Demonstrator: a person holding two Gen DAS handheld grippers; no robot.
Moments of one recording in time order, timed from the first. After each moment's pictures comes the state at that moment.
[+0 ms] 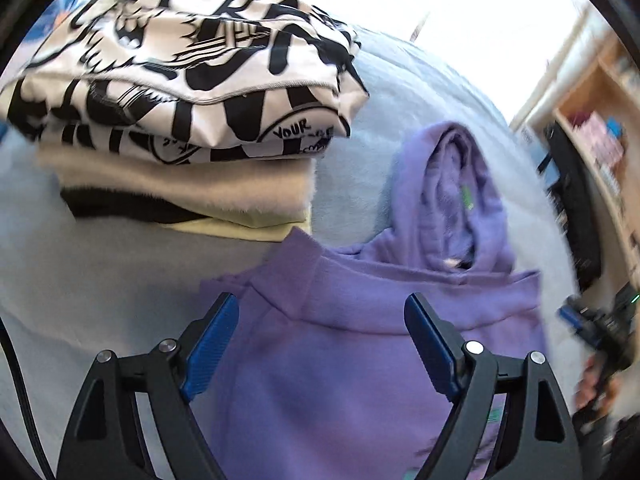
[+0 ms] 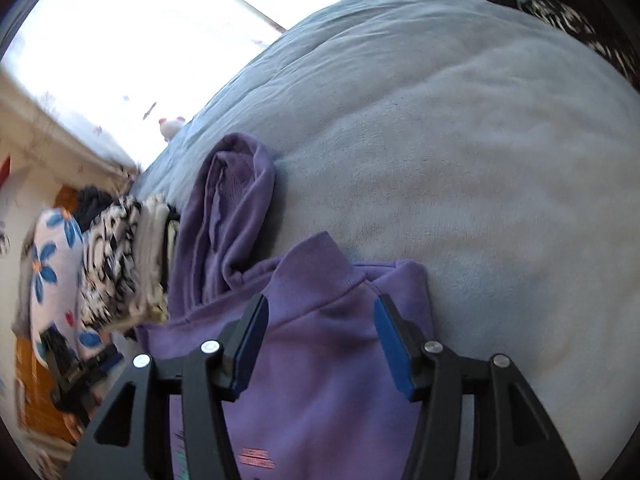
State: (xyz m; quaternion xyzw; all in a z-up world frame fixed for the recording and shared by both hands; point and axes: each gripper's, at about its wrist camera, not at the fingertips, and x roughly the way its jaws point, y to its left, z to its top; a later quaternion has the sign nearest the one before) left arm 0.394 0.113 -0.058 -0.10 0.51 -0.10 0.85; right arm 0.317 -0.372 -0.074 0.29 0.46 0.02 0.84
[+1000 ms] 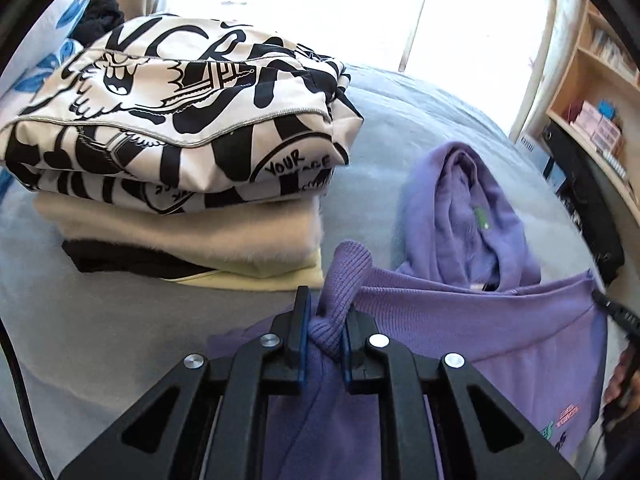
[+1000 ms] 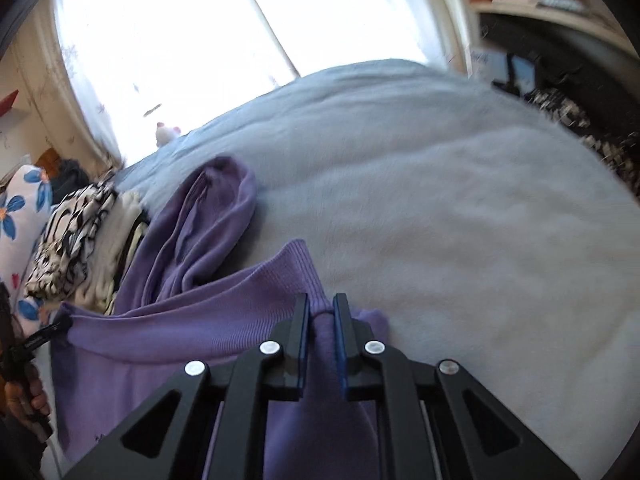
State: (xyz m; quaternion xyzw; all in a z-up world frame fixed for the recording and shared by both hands) left arm 0.397 0.108 -0.067 -0.07 0.43 -0.09 0.90; right arm 0.304 -0.362 -0.070 0.17 0.38 -0.06 0.91
